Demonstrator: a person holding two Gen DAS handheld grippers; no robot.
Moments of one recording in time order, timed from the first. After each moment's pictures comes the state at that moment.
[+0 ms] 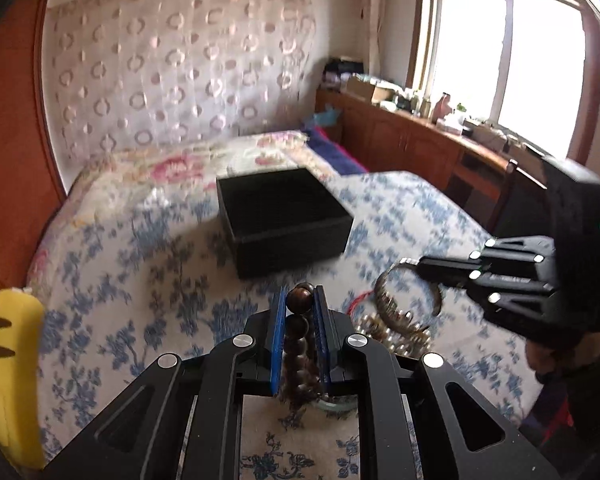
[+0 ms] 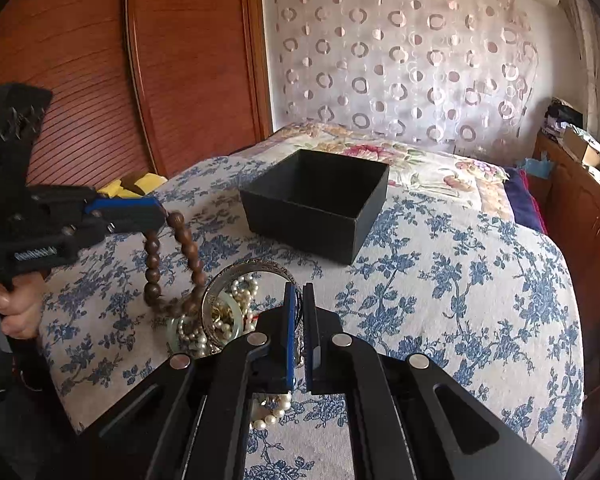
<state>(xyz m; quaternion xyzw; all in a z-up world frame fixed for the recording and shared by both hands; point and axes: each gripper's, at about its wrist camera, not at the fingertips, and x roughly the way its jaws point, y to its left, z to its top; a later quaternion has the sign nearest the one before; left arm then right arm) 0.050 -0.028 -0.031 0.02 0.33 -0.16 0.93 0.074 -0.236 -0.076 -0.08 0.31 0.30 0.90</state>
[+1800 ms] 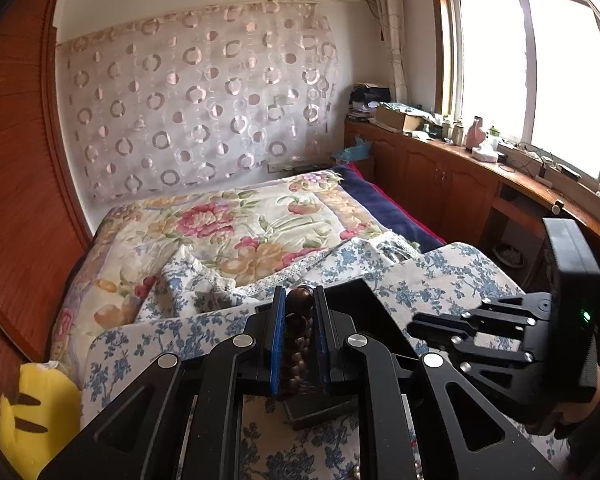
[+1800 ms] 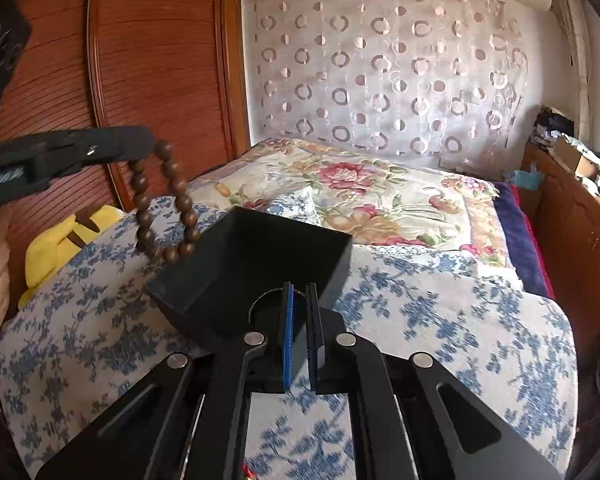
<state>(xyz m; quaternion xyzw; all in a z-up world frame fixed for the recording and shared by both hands) 0.171 -0.039 0.018 0.05 0.28 -0.11 0.95 0.190 -0.220 -0.067 -0.08 0.29 0.27 0.91</state>
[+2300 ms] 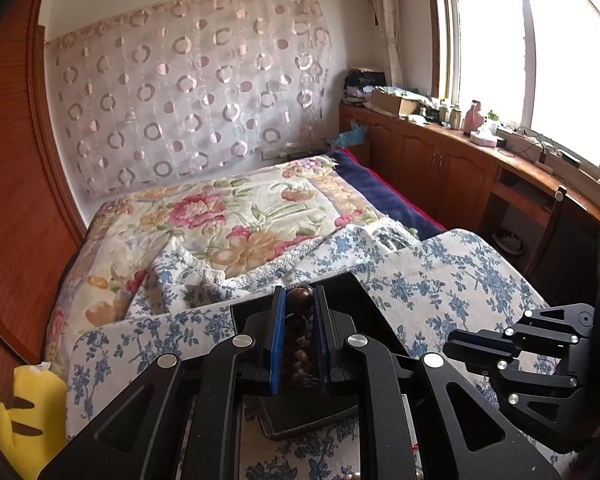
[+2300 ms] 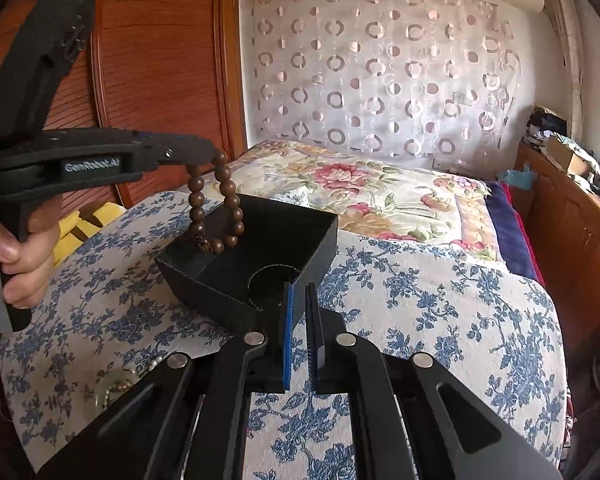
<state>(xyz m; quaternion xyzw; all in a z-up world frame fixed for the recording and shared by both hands) 0.189 -0.060 0.001 0.06 0.30 -0.12 0.94 0.163 -0.241 -0.066 -0.07 0.29 0.27 0.92</state>
